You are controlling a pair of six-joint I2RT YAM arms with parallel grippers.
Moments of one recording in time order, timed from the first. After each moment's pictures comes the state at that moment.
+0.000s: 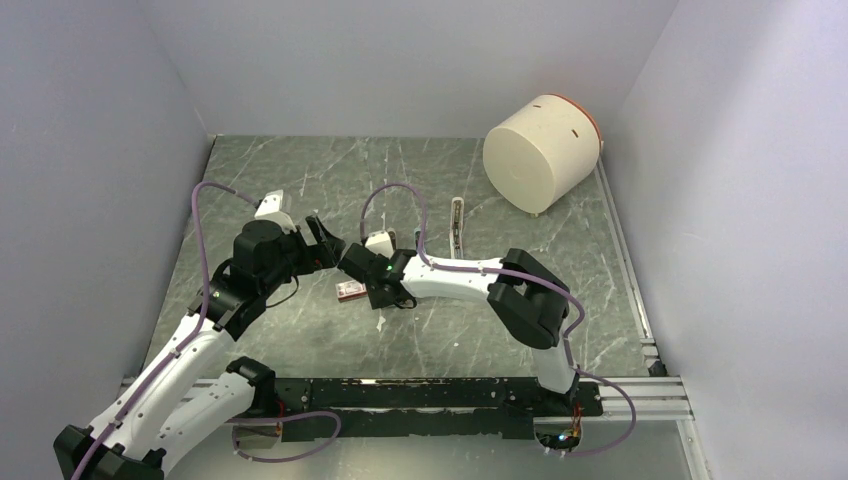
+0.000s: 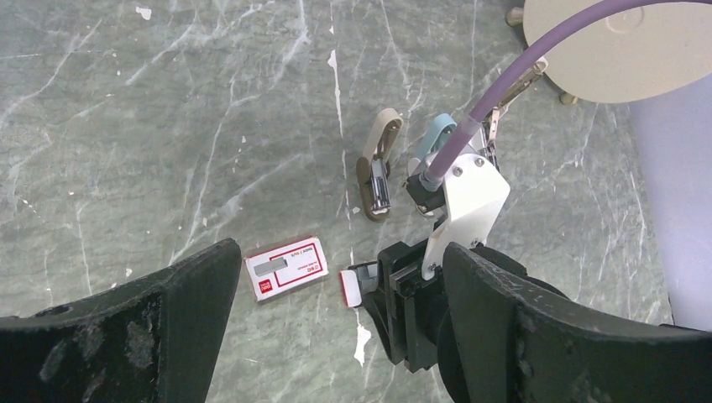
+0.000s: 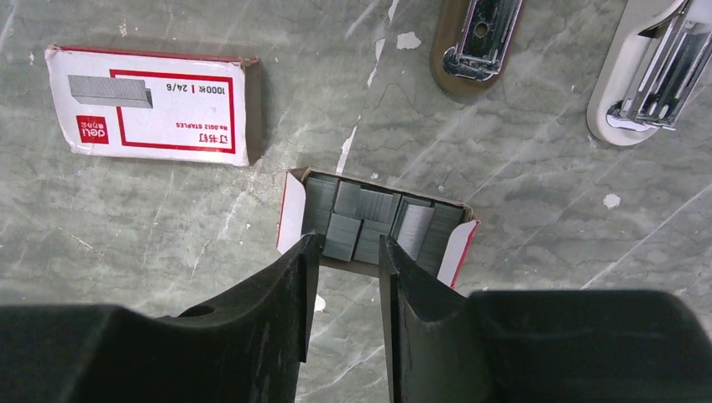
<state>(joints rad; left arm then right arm) -0.47 0.77 0.71 -0.37 -0.11 -0.58 1.11 1.98 1.39 -0.59 0.35 0.70</state>
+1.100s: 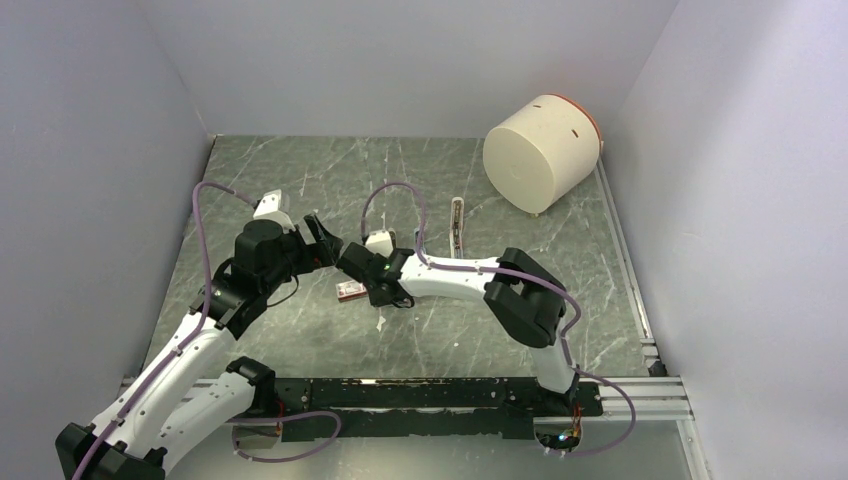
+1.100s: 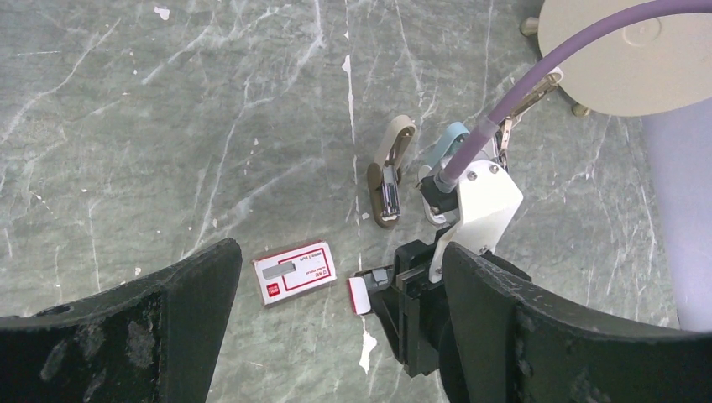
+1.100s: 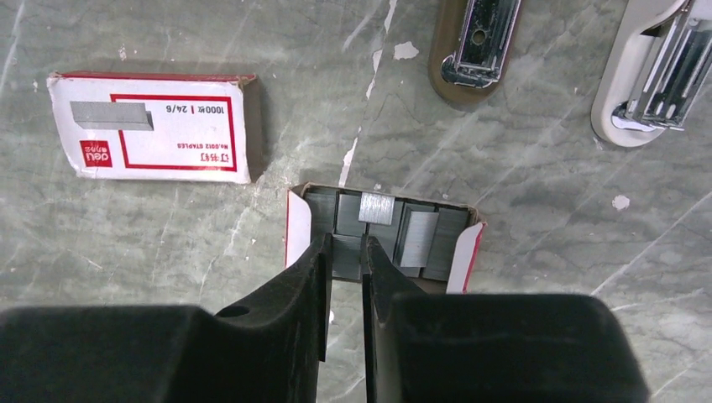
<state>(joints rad) -0.46 0.78 0.70 -0.36 -0.13 -0.59 1.11 2.00 1.41 -0.59 0.36 0.74</state>
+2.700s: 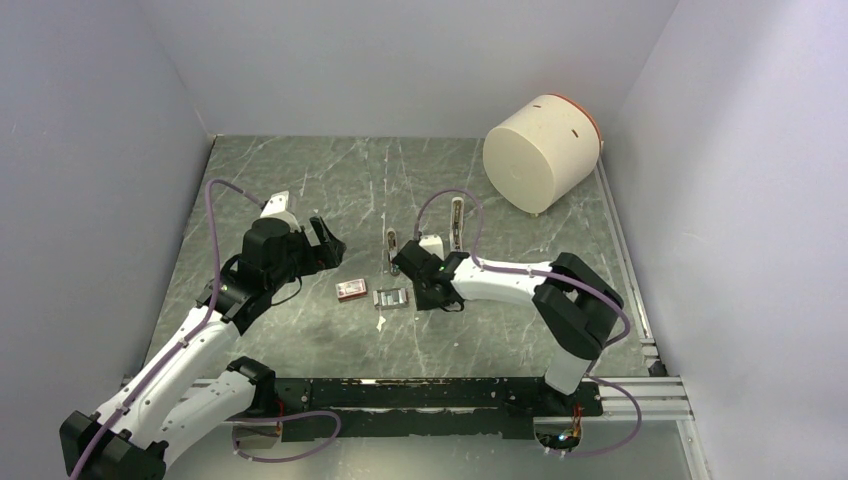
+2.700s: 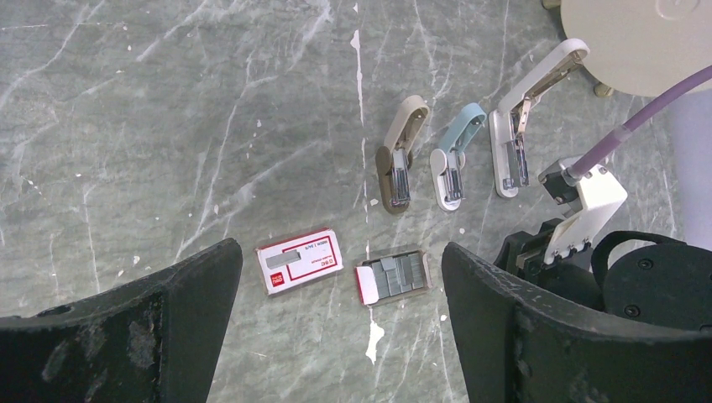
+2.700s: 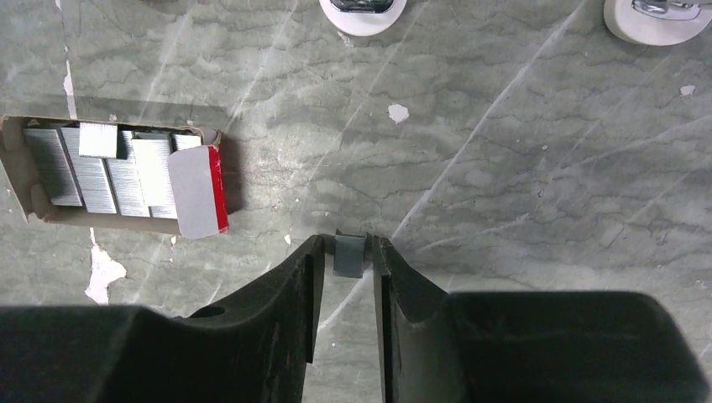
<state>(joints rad) -0.46 0.82 0.70 -0.37 -0.13 -0.59 0.95 1.72 1.00 -0.48 0.28 0.69</state>
